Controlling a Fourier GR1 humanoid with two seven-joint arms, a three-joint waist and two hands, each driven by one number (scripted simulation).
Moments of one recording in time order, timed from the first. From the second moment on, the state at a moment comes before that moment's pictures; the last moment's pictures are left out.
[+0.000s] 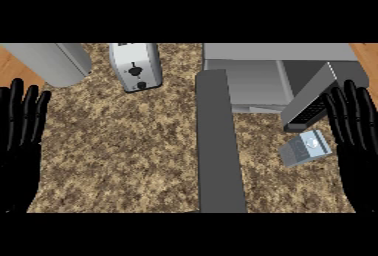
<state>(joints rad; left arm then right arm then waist) 0.01 0.11 0.01 -2.10 0.01 0.03 -0.03 0.00 -0.09 0.03 -2.10 -0.01 0.02 0.03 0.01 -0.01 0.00</state>
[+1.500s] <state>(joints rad) 0.34 0.04 0.01 -2.11 0.11 -0.12 -0.11 0.11 0.00 0.17 -2.04 0.16 -0.32 -0.04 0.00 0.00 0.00</state>
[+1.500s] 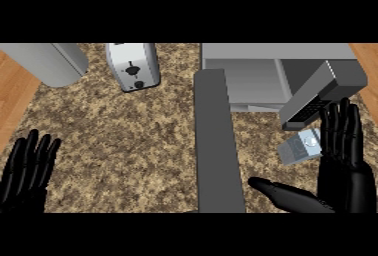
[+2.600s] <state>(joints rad) 0.49 0.01 0.03 -2.15 0.11 -0.21 -0.21 0.06 -0.05 -0.08 -1.63 0.08 -0.35 -0.31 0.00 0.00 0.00</state>
